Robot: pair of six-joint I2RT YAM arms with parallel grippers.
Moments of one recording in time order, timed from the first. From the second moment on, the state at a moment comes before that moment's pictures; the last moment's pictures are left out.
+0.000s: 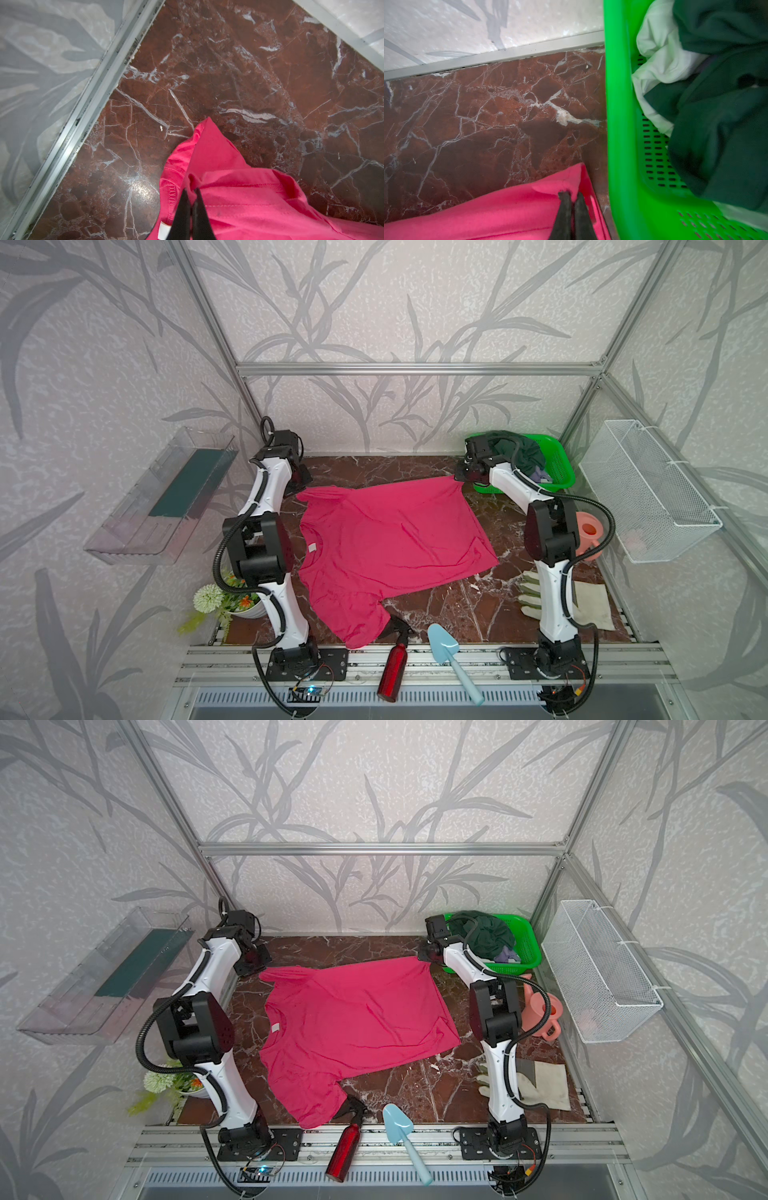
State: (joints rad) left arm 0.16 1.96 1.80 -1.01 -0.12 -0.43; right arm 0.27 2.21 1.85 -0.49 0.05 0.35
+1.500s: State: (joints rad) left arm 0.16 1.57 1.09 -0.87 0.02 -0.60; right arm 0.27 1.97 1.23 -0.12 0.20 0.40
